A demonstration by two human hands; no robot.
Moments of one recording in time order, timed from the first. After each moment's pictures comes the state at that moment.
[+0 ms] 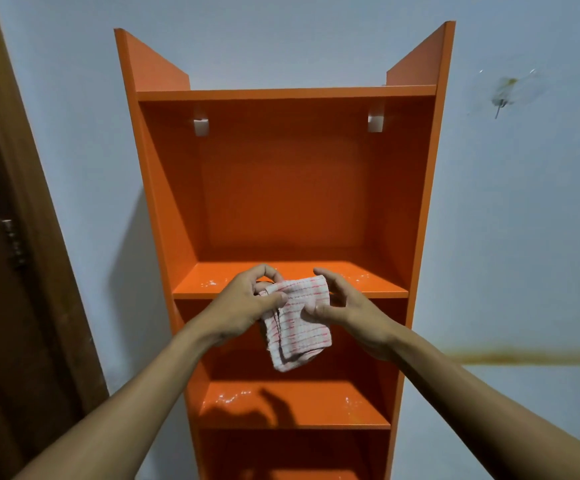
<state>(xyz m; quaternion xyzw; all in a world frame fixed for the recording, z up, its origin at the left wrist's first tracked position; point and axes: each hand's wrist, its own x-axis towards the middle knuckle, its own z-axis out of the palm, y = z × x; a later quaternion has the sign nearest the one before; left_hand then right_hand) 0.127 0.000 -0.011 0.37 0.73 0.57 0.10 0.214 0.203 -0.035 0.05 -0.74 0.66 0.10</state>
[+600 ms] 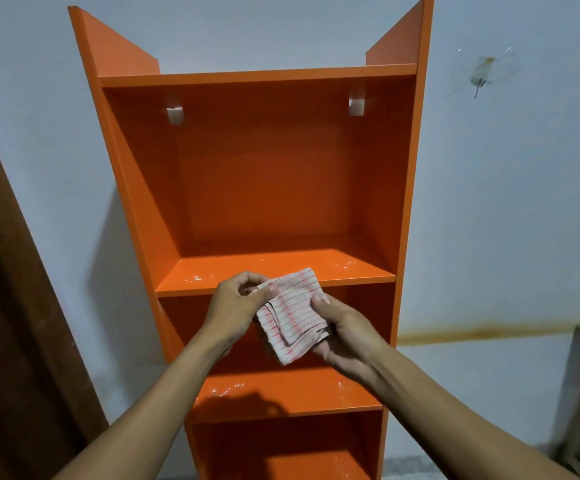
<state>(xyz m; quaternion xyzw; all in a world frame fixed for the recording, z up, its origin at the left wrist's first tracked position) 0.117 0.023 -0.046 0.25 0.73 0.64 0.01 0.229 0.176 -0.062 -0.03 -0.40 0.91 0.05</state>
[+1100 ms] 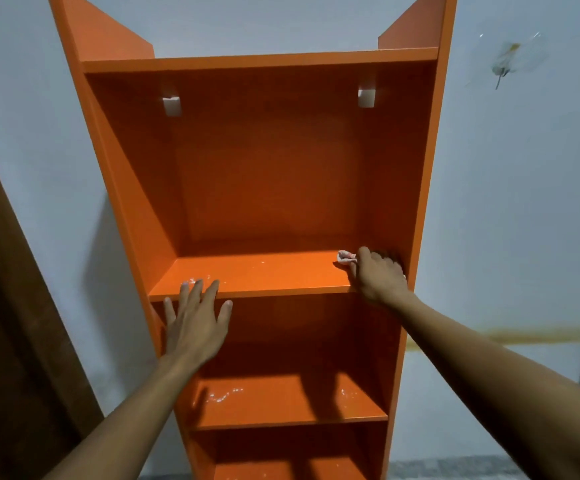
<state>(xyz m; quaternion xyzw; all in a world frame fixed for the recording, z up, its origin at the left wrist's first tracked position) 0.047 -0.009 -0.097 0.18 0.95 0.21 -0.17 0.131 0.308 -0.049 -0.23 -0.95 0.05 0.21</state>
